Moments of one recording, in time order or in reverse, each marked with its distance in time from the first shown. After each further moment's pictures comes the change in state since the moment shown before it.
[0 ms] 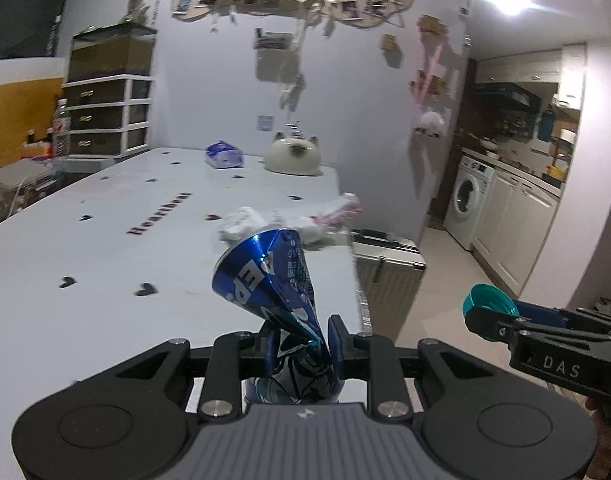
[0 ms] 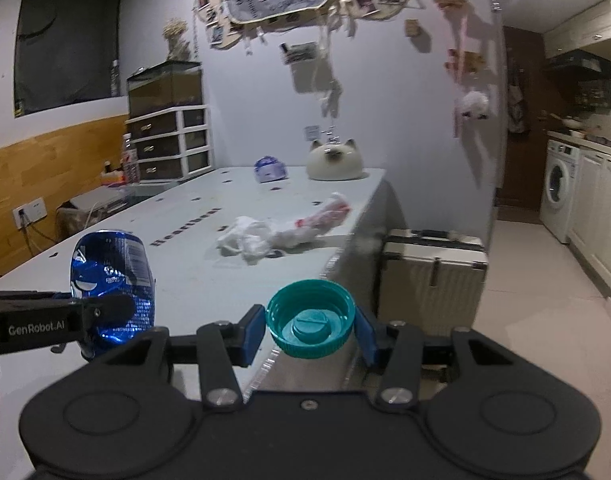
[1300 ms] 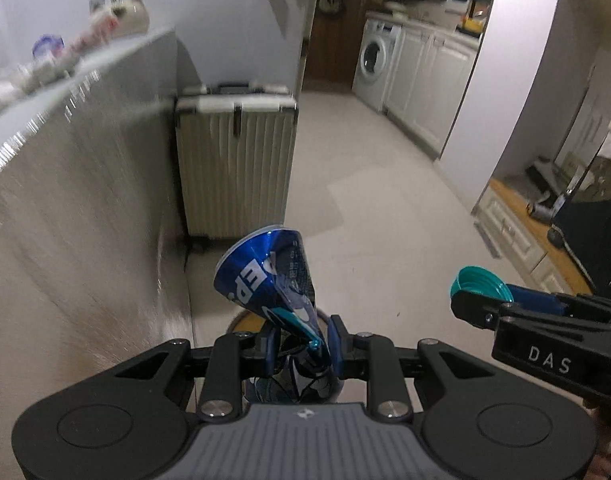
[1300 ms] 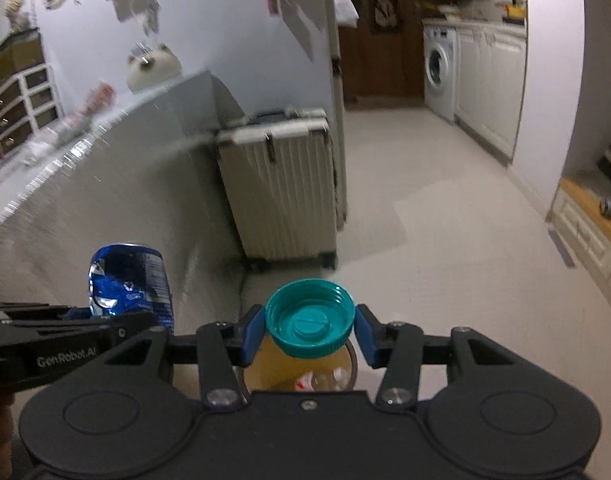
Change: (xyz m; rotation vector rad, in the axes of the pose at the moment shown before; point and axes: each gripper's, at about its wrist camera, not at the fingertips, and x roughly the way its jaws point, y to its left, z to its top) left arm 0.166 -0.199 -0.133 0.176 0.381 -0.215; right arm 0.013 -0.203 -0.150 0.243 0.260 -0.290
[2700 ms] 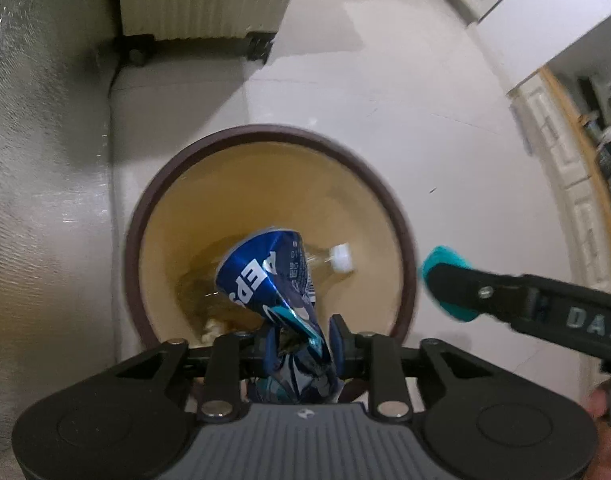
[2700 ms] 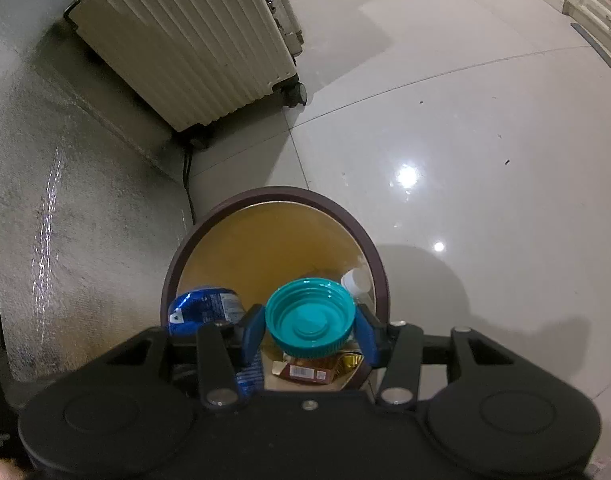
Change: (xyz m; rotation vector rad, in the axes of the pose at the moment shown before) left arm 0.359 0.062 -0.062 -0.091 0.508 -0.112; right arm 0.325 -0.049 -0.092 0.310 0.456 0.025
